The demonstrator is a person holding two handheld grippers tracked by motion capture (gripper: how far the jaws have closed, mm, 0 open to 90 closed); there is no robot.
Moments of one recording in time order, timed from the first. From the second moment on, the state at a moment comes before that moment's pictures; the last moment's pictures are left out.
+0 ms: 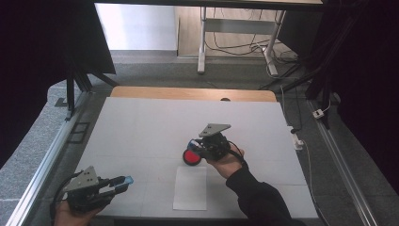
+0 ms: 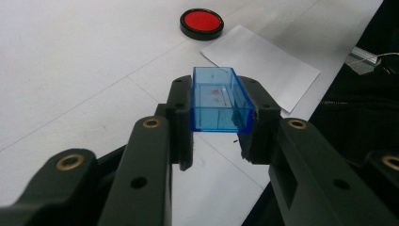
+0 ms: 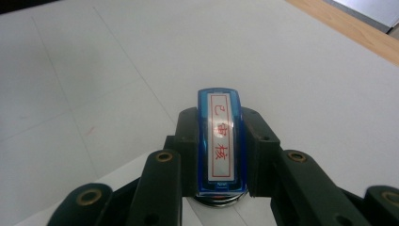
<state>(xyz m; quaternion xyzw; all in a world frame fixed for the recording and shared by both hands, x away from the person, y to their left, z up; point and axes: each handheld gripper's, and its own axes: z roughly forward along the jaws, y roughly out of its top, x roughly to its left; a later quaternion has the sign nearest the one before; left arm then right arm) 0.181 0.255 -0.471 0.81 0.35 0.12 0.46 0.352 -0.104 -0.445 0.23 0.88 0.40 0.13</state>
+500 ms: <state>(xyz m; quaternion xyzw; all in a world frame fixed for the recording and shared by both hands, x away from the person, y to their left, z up) 0.181 0.255 -0.471 0.81 0.35 0.12 0.46 0.362 -0.090 -0.468 0.23 0.89 0.36 0.14</state>
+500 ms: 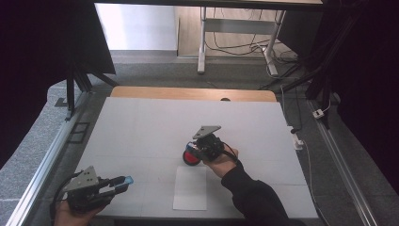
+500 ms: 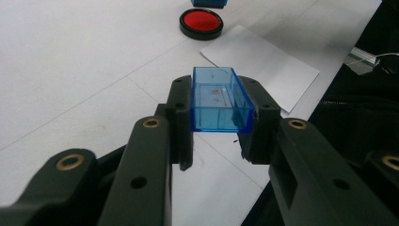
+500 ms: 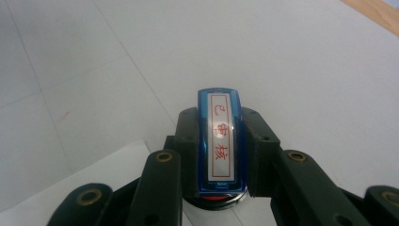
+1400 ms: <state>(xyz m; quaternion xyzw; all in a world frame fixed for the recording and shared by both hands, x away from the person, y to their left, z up) 0.181 0.255 -0.471 0.81 0.35 0.12 0.45 0.366 -0.083 -0.488 0.24 0.90 0.34 0.13</state>
